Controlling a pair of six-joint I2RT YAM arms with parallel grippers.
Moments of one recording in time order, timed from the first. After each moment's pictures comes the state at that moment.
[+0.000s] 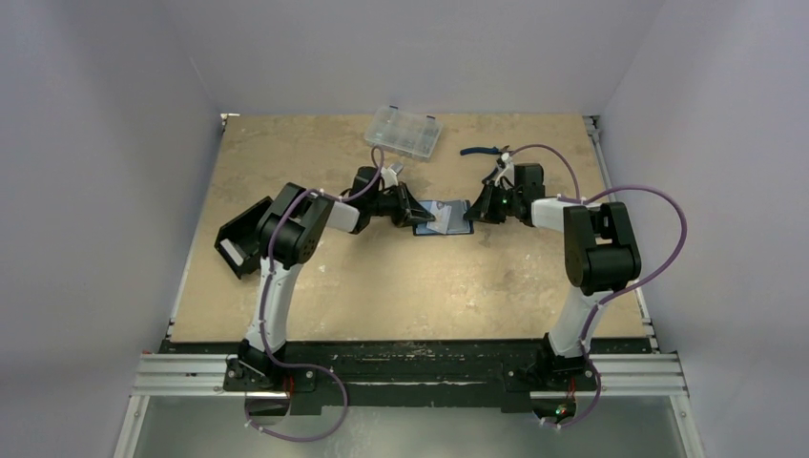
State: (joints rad) left arm -0.45 2.29 1.25 0.57 0.79 -1.07; right arm 0.11 1.87 0.99 0.07 -0.58 0.40
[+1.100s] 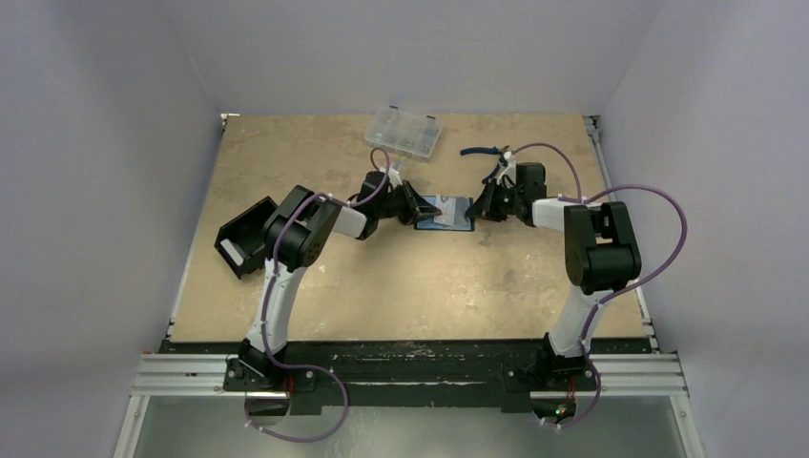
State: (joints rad) left arm -0.51 2.30 1.24 0.67 0.56 -1.14; right arm 0.10 1.87 0.99 0.11 -0.57 0.40
